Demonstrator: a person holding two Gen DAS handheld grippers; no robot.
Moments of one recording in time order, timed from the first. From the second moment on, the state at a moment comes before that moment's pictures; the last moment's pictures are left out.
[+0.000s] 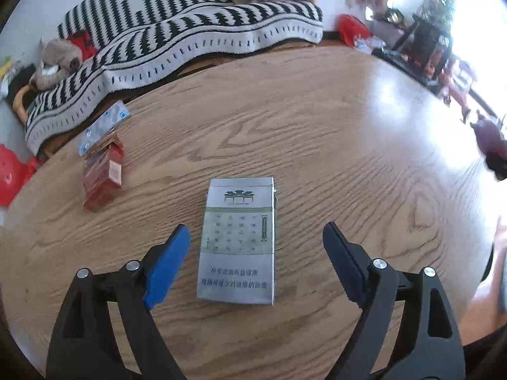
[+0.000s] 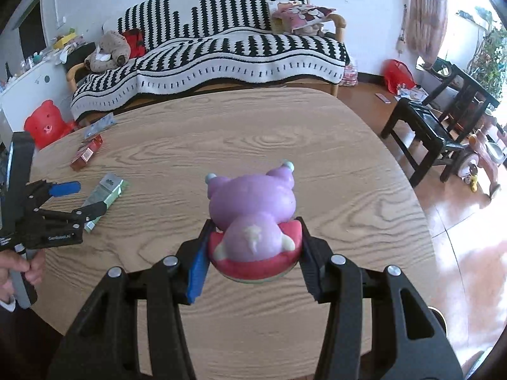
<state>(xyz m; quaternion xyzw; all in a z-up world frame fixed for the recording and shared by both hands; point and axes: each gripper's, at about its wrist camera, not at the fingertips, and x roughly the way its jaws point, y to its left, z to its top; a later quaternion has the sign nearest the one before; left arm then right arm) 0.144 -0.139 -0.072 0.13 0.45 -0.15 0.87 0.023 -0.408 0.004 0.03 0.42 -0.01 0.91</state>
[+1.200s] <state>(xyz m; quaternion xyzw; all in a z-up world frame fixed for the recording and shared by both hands) 0.062 -0.319 -0.048 0.13 0.43 -0.31 0.84 -0.090 -0.541 0.001 0.10 0.42 -0.12 0.90</state>
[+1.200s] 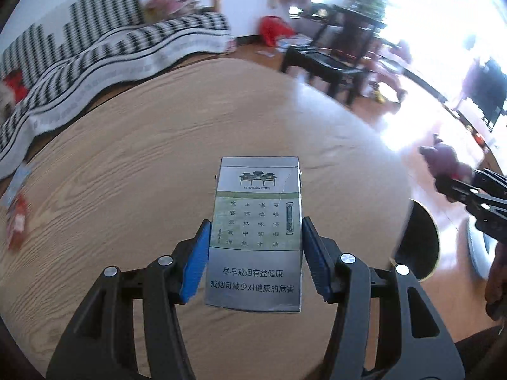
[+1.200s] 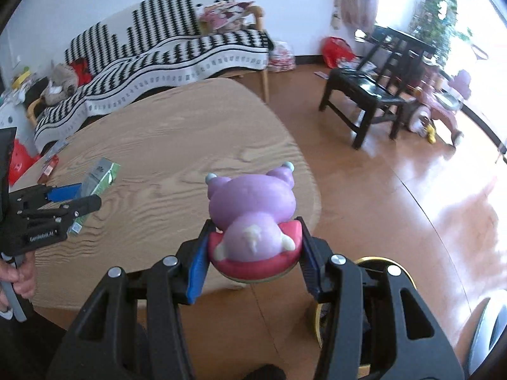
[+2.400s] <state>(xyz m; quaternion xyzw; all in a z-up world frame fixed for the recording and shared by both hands) -0.080 -0.587 -0.134 0.21 0.44 -0.51 0.71 -0.271 -0.744 -0.072 0.25 0.43 -0.31 0.81</state>
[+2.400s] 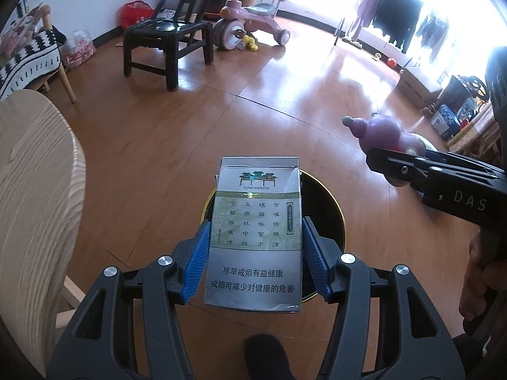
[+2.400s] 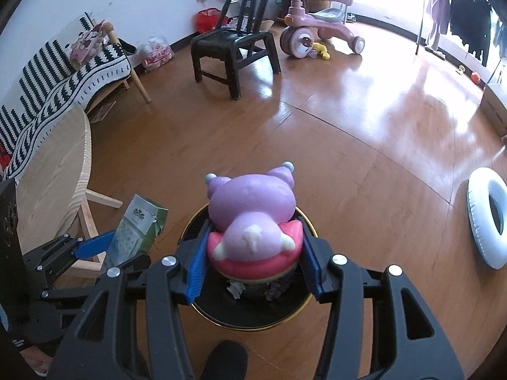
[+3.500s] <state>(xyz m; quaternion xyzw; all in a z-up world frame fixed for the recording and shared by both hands) -0.084 -0.596 -0.138 0.22 0.44 -0.50 0.71 -0.279 -0.748 -0.066 0.25 0.41 -0.32 0.82</state>
